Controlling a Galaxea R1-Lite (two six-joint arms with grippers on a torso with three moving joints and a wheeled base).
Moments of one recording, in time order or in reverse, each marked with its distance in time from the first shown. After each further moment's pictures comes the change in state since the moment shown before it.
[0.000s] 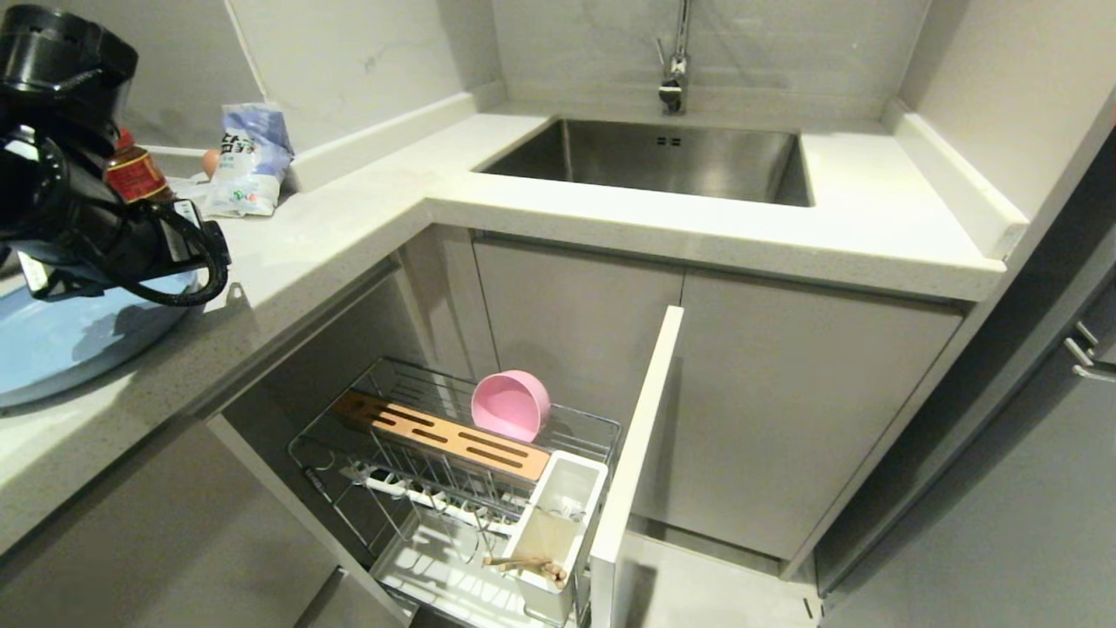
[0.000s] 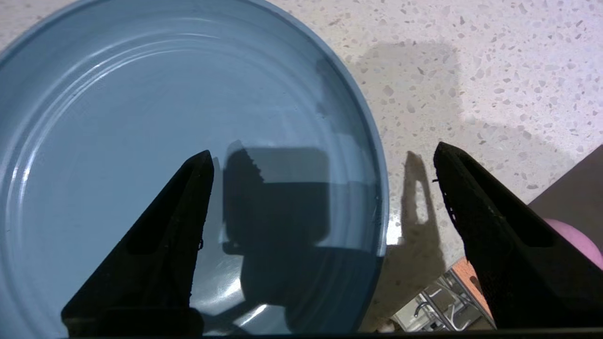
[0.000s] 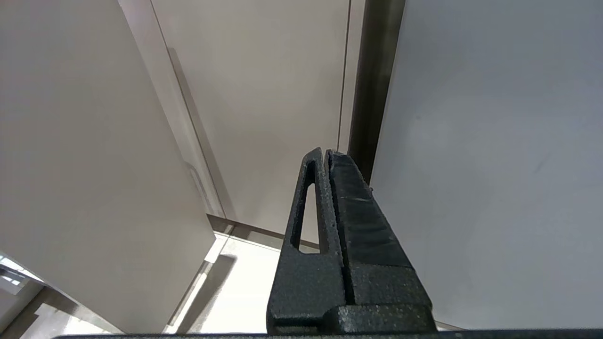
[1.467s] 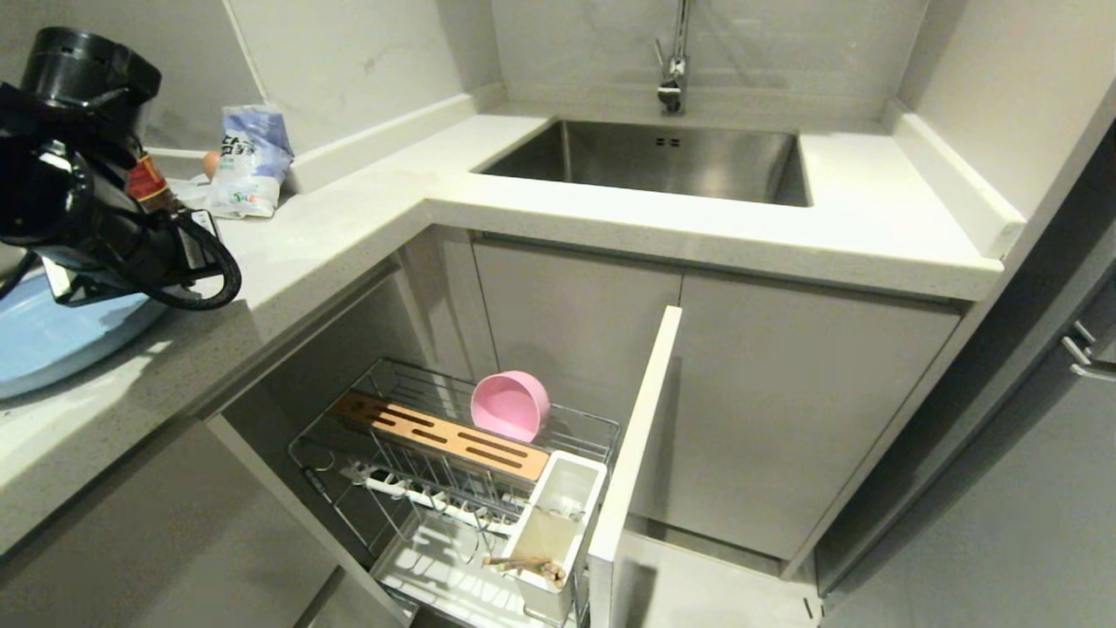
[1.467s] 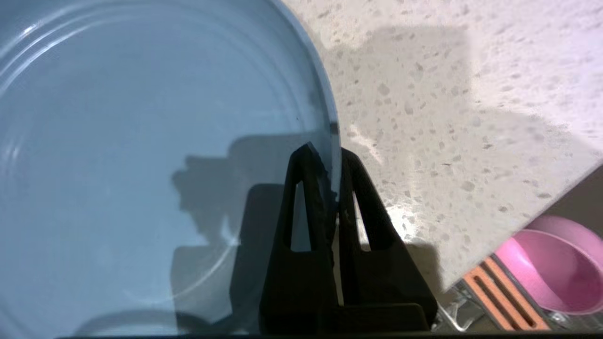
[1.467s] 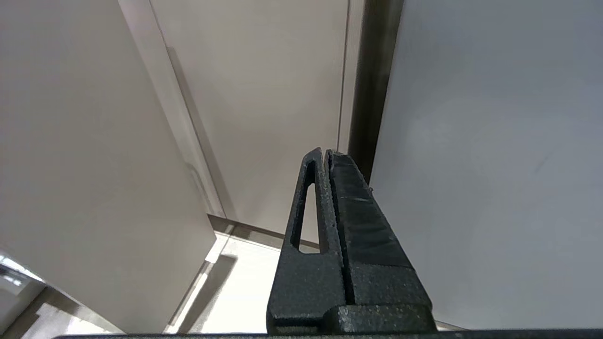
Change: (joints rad) left arm 0.017 0.040 -0.007 -0.004 -0.045 0.001; right arm 0.001 0.000 0.000 0.000 0.000 0.000
